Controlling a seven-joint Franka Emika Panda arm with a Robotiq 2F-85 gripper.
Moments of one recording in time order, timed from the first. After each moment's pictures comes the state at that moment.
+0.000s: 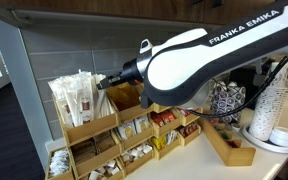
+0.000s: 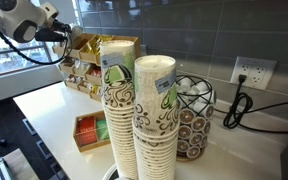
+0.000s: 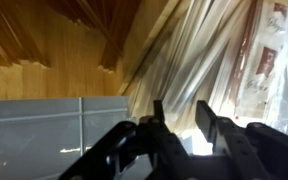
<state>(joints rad) 0.71 -0.06 -0.03 -2.13 0.55 3.31 -0.48</state>
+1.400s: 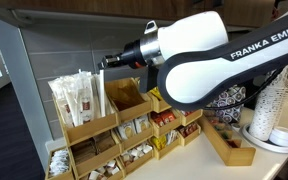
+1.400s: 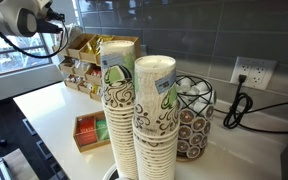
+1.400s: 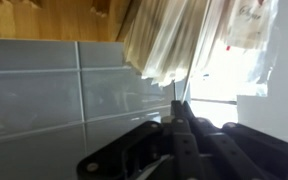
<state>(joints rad) 0.40 -0.12 0.21 -2.14 0.14 3.37 -0.05</state>
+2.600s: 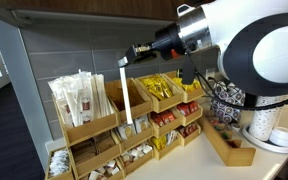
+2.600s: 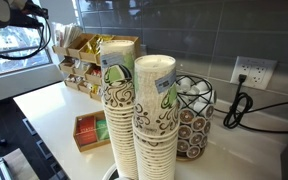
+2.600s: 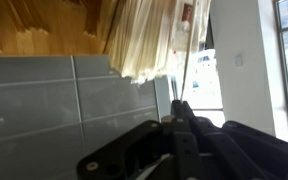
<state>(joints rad) 0.68 -0.44 -0.03 -2.36 0.12 3.16 0.00</state>
